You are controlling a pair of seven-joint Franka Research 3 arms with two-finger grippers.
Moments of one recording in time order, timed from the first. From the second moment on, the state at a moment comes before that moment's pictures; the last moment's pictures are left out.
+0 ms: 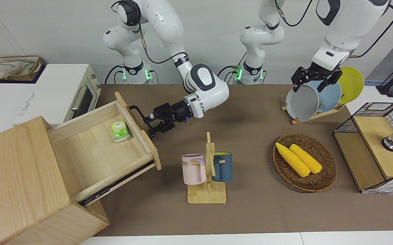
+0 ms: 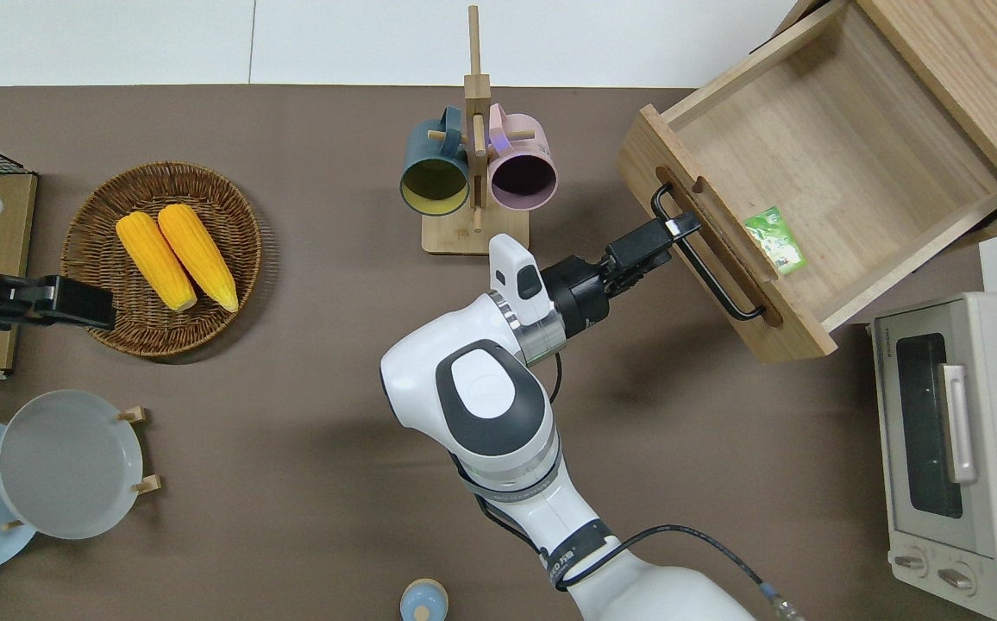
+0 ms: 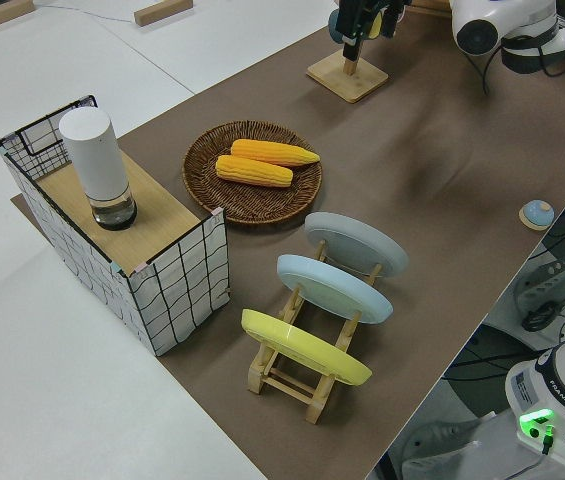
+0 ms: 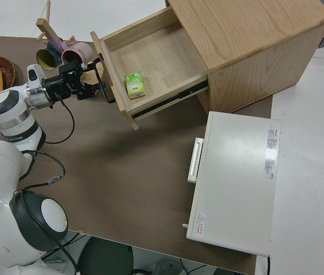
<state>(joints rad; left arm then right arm) 0.03 0.04 -0.06 -1.51 0.00 1.52 0.02 0.79 0.55 -0.14 -1.56 -1.35 1.47 0.47</state>
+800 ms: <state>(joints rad) 0.03 0.04 -0.06 -1.51 0.00 1.52 0.02 0.88 0.55 -0.14 -1.55 -1.25 1.43 0.47</state>
